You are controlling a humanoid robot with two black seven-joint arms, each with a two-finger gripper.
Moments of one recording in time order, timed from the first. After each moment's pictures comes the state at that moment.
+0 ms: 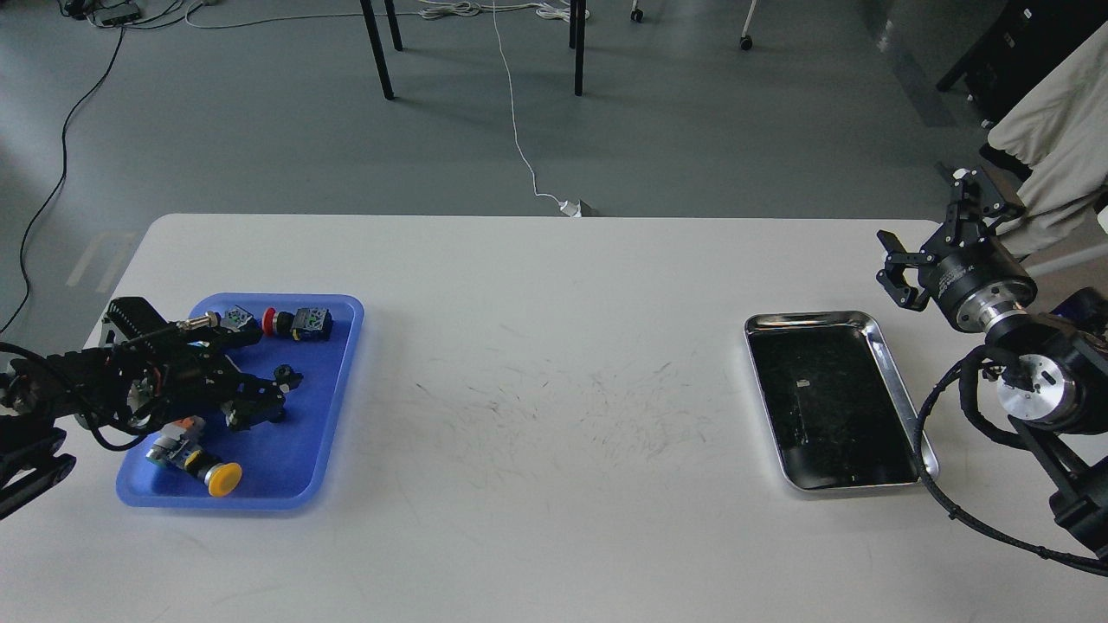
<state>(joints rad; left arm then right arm) -0.71 0.71 -0.12 -0.78 2.00 0.26 -0.49 0.42 -0.51 1.03 1.08 -0.28 0.01 0.15</state>
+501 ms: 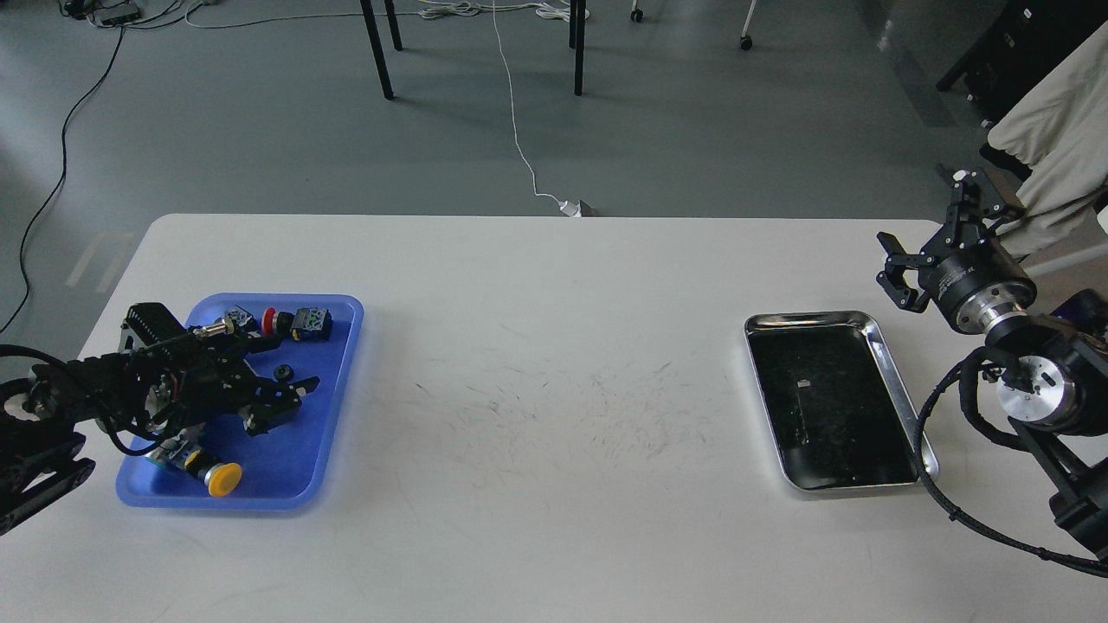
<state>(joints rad) -0.71 0.69 -0.12 -0.78 2.00 0.27 -0.49 0.42 -0.51 1.03 1.08 -0.28 0.01 0.15</state>
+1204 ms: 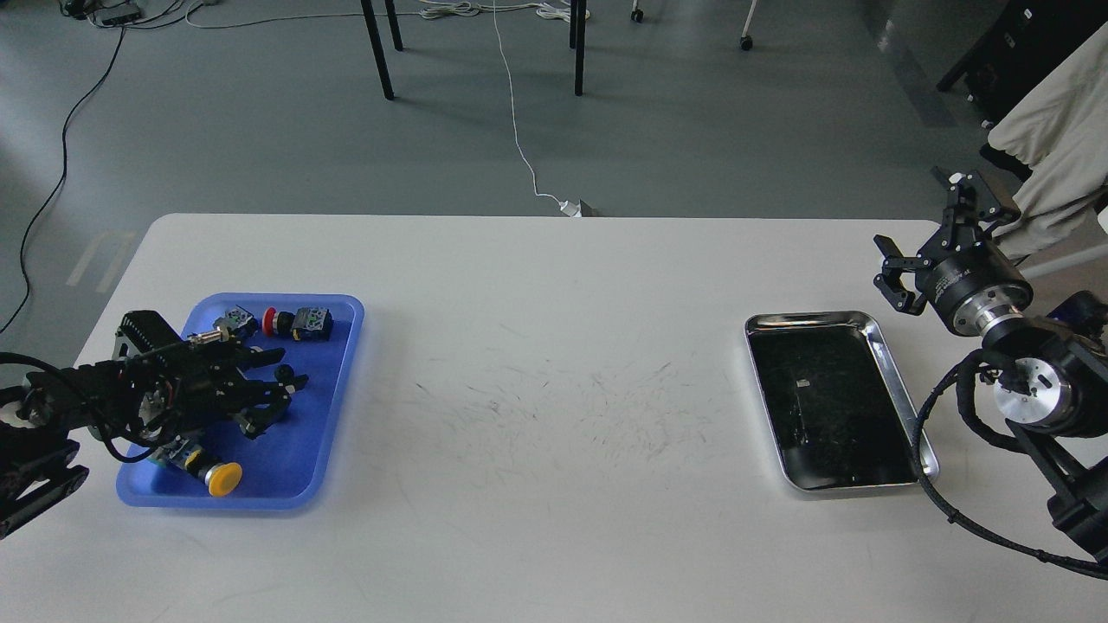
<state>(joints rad) -0.69 0.68 -0.12 -0.76 2.00 0.28 -0.49 0.42 -0.51 1.02 1.08 -0.28 0.01 0.15</state>
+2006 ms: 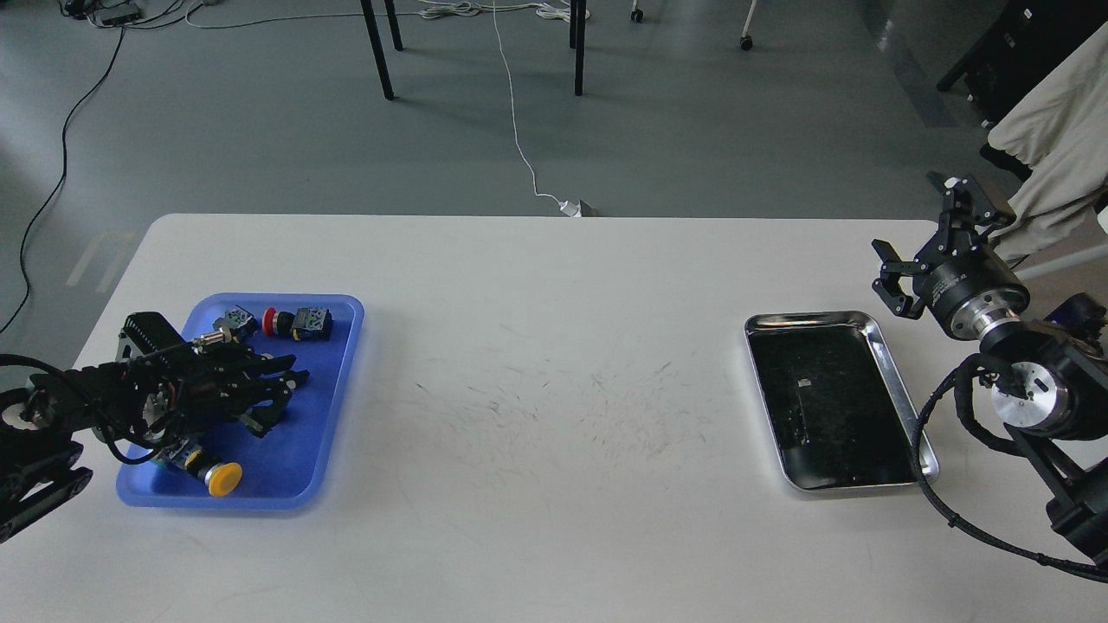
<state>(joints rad) -0.68 0.68 -0.12 -0.77 1.99 0.28 -0.49 0.41 -0.51 1.02 1.07 -0.30 0.01 0.15</state>
